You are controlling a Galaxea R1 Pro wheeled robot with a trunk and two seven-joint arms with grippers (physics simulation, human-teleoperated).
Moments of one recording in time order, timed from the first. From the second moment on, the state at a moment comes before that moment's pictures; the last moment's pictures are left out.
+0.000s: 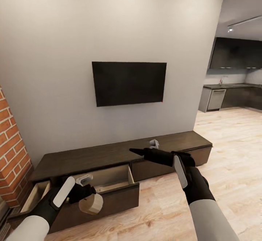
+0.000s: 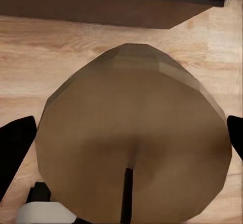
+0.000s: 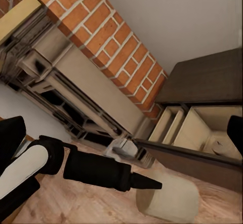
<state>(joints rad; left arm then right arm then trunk) -0.55 0.13 -0.12 -0.86 0.80 0.96 0.38 -0.65 0.10 -0.07 -1.11 -0.19 0.85 0.92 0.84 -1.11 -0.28</state>
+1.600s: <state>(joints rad) -0.55 0.13 -0.18 -0.86 0.80 0.95 0.38 -0.65 0.10 -0.07 -1.11 -0.19 0.84 0.92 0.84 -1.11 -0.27</state>
